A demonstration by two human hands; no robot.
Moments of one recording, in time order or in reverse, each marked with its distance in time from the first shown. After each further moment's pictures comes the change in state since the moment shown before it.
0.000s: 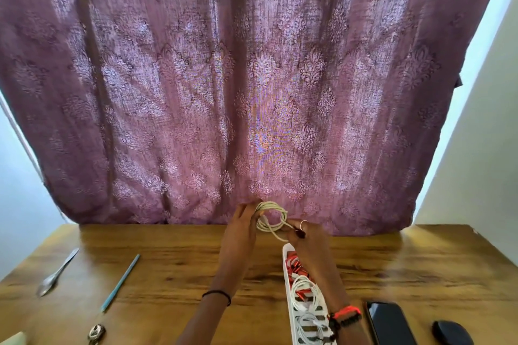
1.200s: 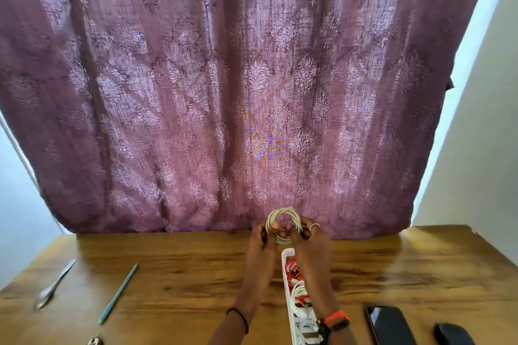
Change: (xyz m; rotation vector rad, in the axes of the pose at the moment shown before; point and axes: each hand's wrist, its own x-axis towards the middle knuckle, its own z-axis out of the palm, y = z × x) left_hand -0.019 0.024 0.044 -0.732 -0.007 -0.422; right_hand -0.002 -0.004 0.007 0.288 0.323 0.057
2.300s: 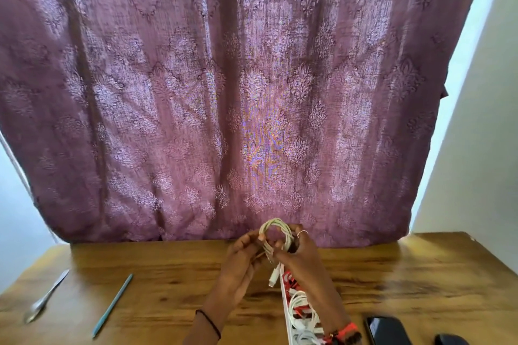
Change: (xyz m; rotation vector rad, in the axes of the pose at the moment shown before) left_hand 0.011 0.015 -0.035 -0.507 -0.214 -0.356; right_hand 0.003 0.005 0.000 0.109 -0.359 0.148
